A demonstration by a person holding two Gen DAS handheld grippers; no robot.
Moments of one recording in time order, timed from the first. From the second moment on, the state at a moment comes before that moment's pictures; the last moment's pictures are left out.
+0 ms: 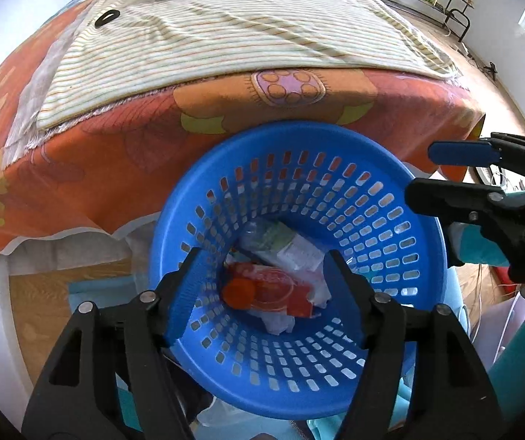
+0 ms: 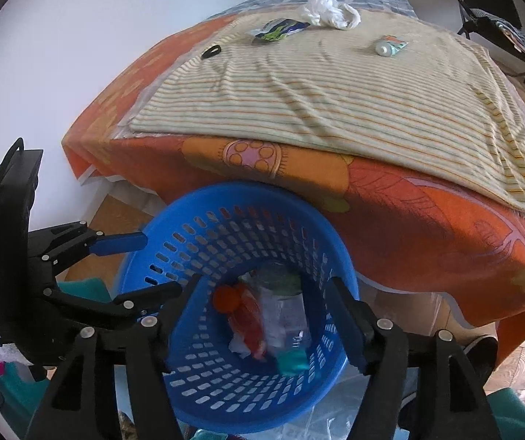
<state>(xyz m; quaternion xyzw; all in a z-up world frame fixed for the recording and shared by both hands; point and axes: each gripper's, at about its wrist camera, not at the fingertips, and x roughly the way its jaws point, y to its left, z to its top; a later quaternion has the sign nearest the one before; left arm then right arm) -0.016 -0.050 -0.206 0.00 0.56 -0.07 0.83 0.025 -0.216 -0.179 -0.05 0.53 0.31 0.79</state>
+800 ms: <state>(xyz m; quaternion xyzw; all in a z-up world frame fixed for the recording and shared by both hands) -0.013 -0.050 -0.201 0.00 0.55 -0.06 0.83 0.027 -0.216 -0.167 -0.06 0.51 0.29 0.81</state>
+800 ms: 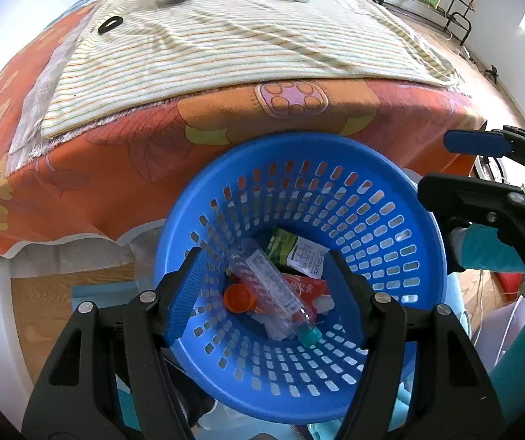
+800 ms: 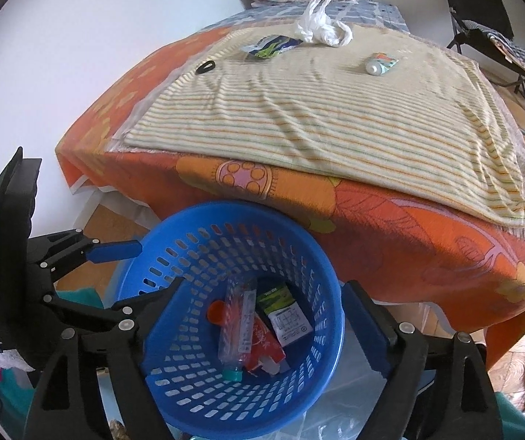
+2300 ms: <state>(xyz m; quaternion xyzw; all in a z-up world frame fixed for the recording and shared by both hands) 0.121 0.069 -0.125 -0.10 0.48 0.04 0.87 0.138 -0.231 -0.096 -0.03 0.46 0.25 0.85</state>
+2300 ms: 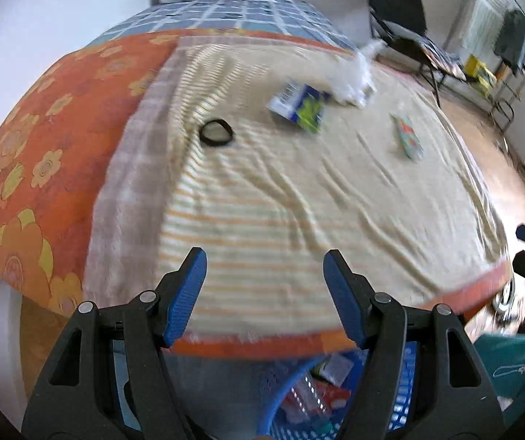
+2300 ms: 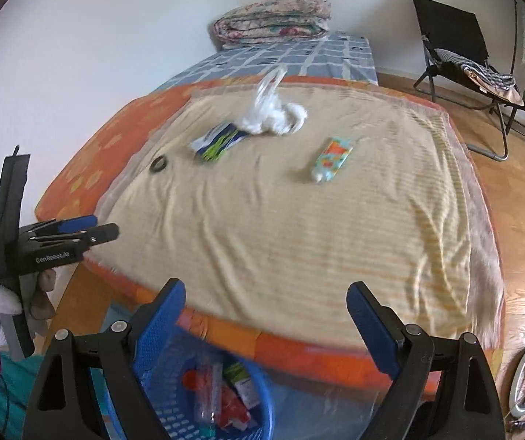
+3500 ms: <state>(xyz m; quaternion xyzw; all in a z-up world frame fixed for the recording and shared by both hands) 0.246 0.120 -0.172 -0.07 0.49 0.07 0.86 0.333 -0.194 -0.166 0.02 0.55 0.18 0.82</state>
